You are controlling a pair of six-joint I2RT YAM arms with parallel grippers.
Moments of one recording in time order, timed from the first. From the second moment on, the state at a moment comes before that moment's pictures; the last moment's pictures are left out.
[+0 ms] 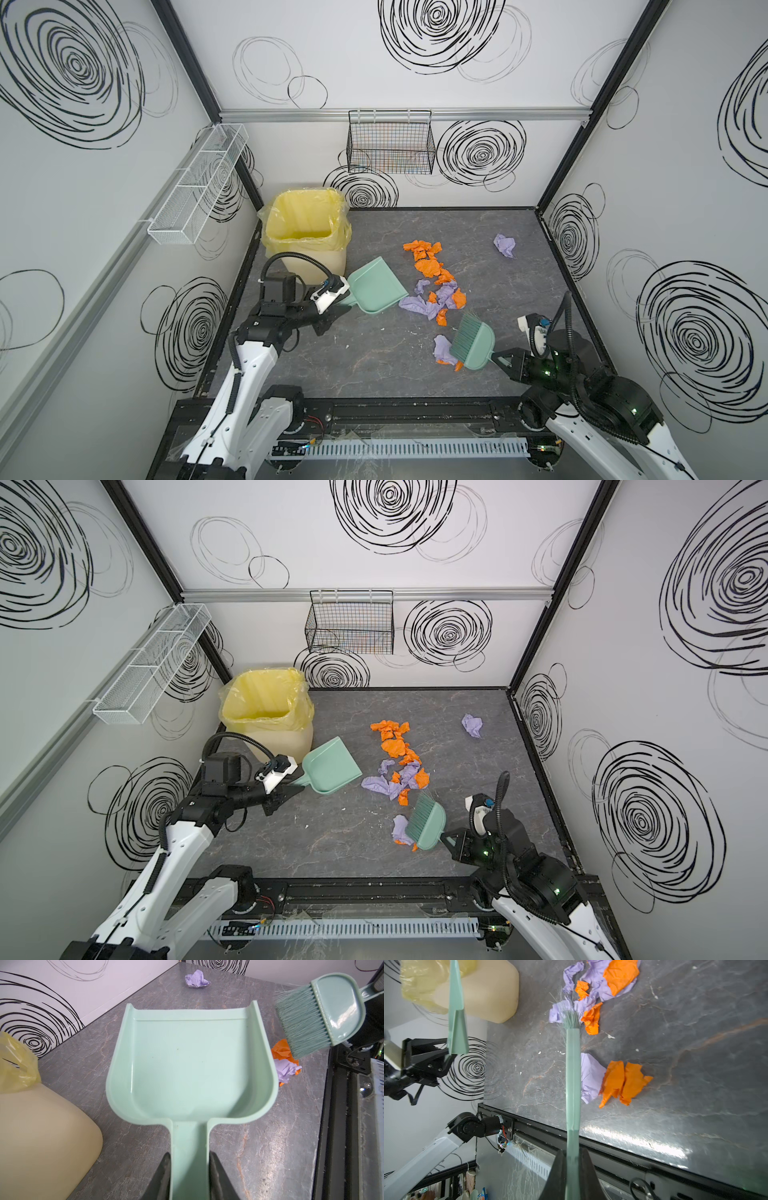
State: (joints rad) left arm -0.04 0.86 0.68 -0.61 0.75 0.64; right arm 0.57 0.25 0.68 -1.19 -0.24 0.85
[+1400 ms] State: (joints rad) left arm -0.06 0.86 0.68 -0.61 0.74 0.64; right arm 0.48 0.79 0.88 -1.34 0.14 0.65
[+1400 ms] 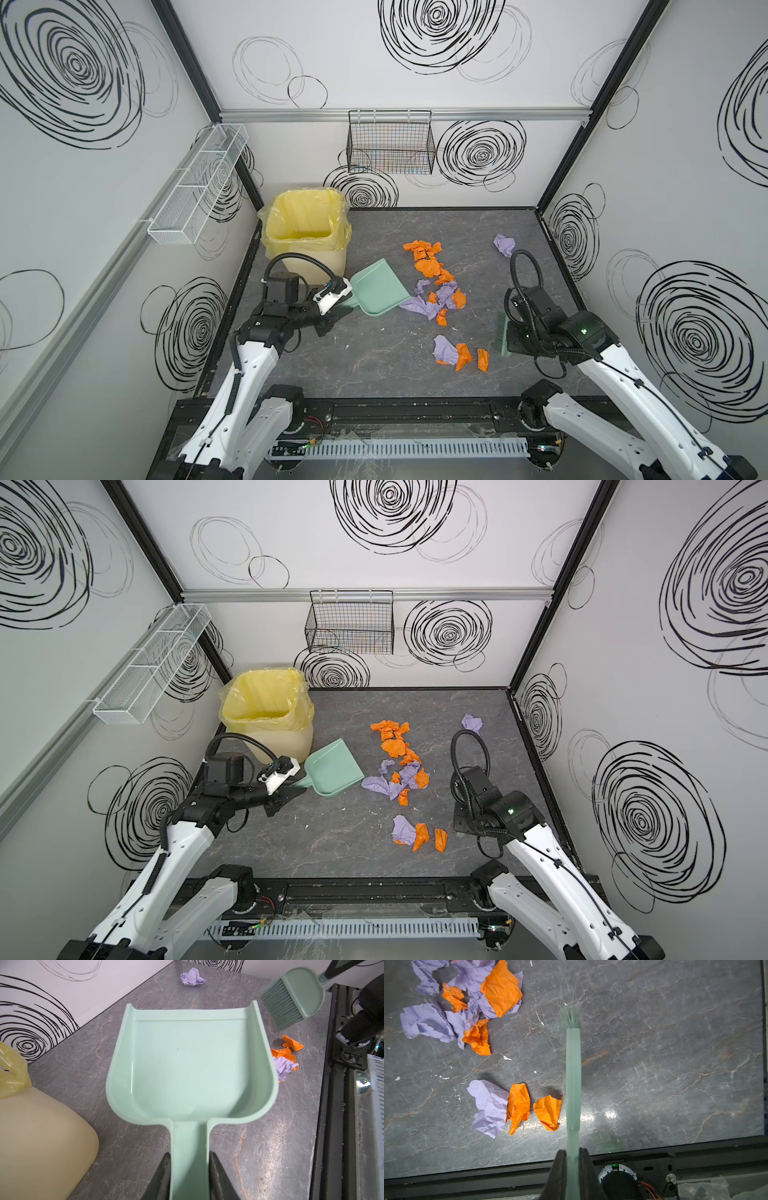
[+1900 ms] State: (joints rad) left arm -0.07 0.87 0.68 -0.61 0.74 0.64; right arm 0.67 0.78 0.86 -1.33 -0.02 0.81
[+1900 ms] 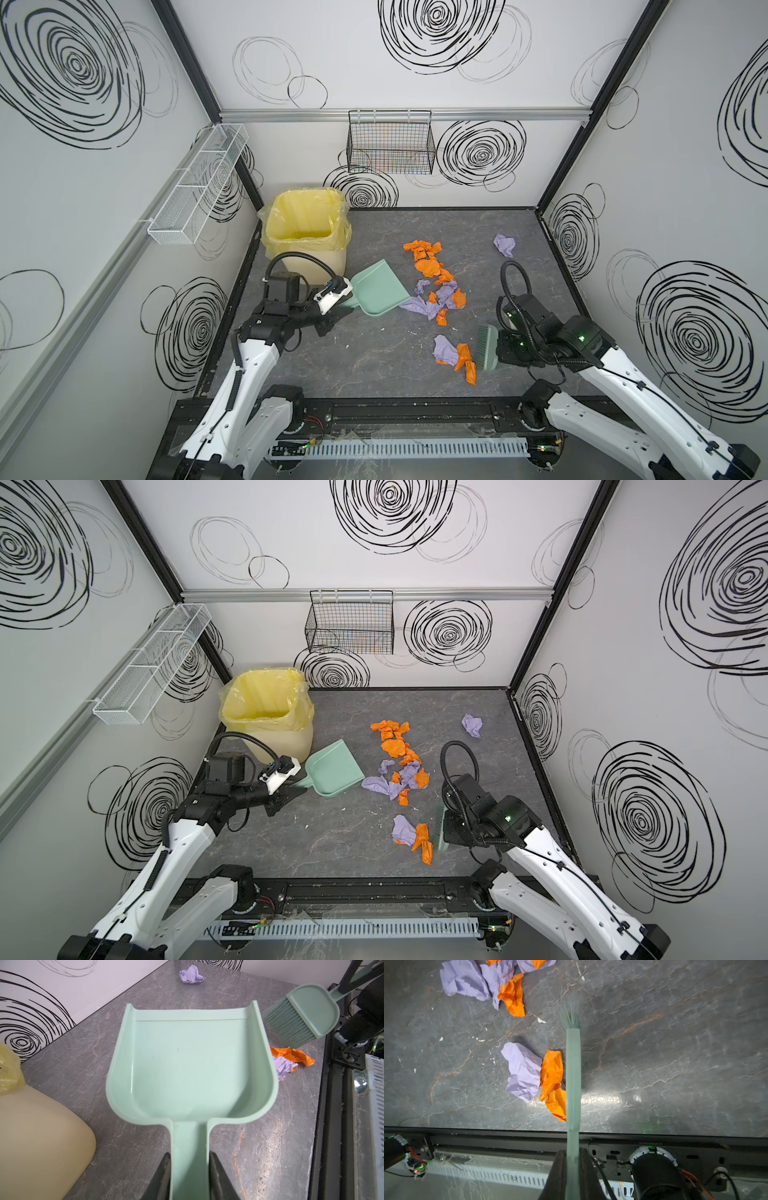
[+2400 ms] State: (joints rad) left arm -0.07 0.87 0.68 -0.61 0.74 0.64; right arm 0.78 0.85 0.91 -1.24 0.04 0.98
